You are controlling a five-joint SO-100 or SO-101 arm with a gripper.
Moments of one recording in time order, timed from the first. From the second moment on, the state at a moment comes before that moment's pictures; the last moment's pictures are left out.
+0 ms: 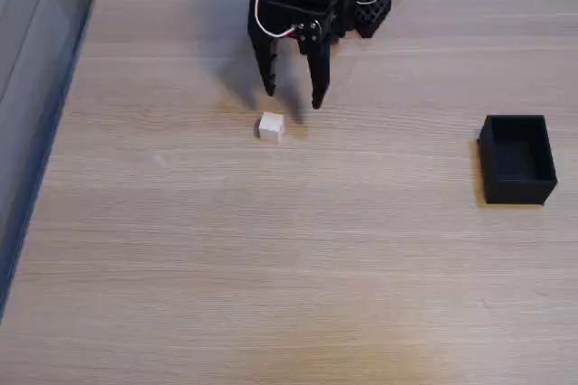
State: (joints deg) arm 25.3 151.8 149.5 61.5 -92.5
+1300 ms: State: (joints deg) arm 33.0 127.7 146.2 45.2 -99.6
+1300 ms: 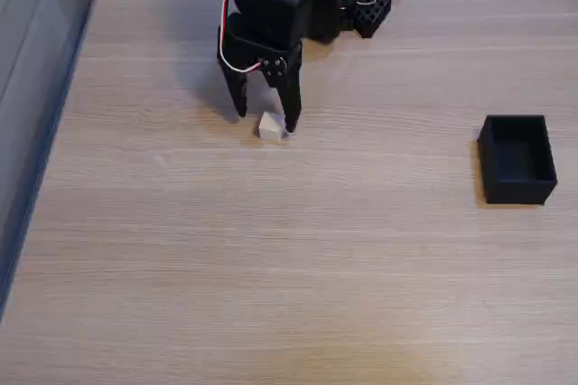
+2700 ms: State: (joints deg) arm 21.2 138.7 148.3 53.1 -104.9
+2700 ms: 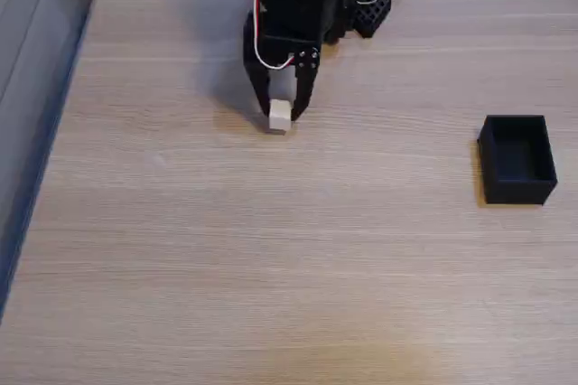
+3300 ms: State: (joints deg) arm -11.8 150.0 148.6 48.9 -98.8
